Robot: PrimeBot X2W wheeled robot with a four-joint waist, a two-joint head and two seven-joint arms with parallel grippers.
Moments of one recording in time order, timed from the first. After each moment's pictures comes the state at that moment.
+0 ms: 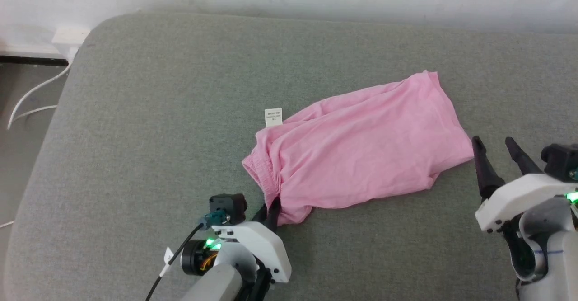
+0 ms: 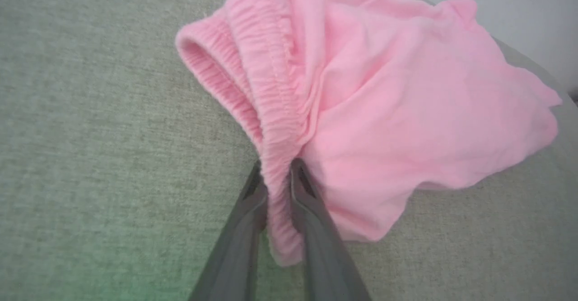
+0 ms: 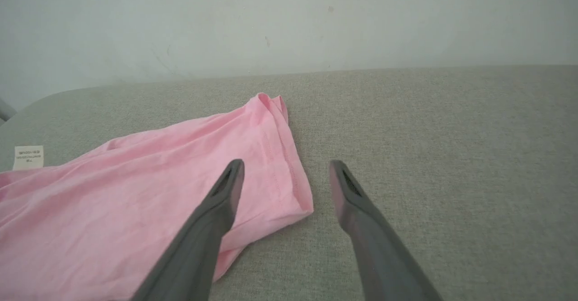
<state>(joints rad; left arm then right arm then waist) -0.30 0.14 -0.63 0.44 -0.71 0.23 -0.06 -0.18 -0.08 -0.16 0.11 0.22 0.13 0.16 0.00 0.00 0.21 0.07</state>
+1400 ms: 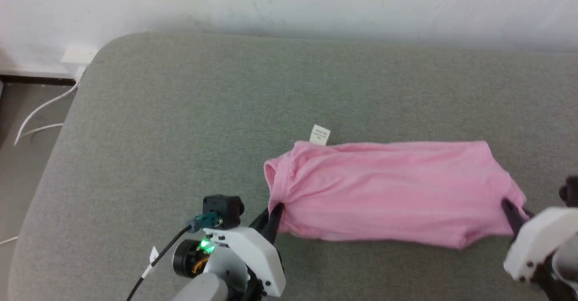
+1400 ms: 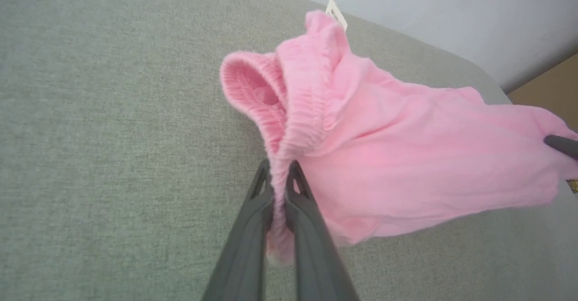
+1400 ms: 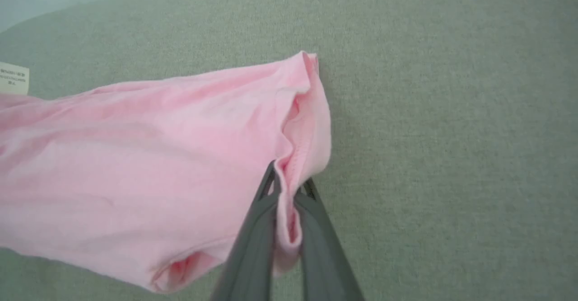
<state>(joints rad) -0.25 0.26 -0.67 0.17 -0.74 0.23 0.04 -0.02 -0.05 -0.27 -0.13 0.26 0.13 0.65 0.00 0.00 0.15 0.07</state>
